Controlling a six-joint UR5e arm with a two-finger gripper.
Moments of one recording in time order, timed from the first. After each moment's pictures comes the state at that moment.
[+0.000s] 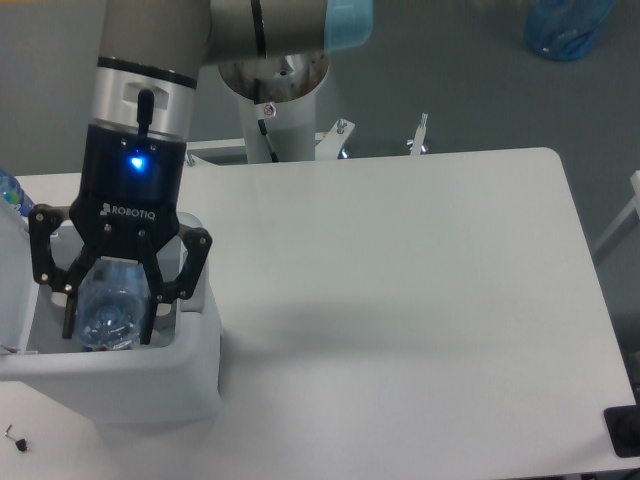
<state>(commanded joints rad) 2.18 -1.86 -1.33 -0.66 1.22 -0.18</state>
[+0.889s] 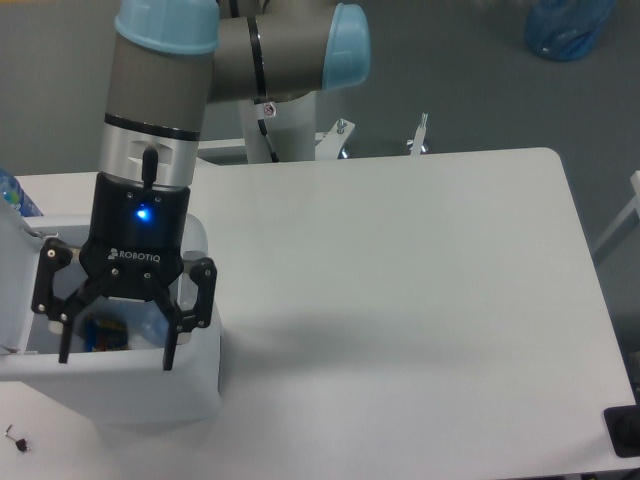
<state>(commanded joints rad) 2.17 -1.88 -1.33 -0.66 1.23 -0.14</state>
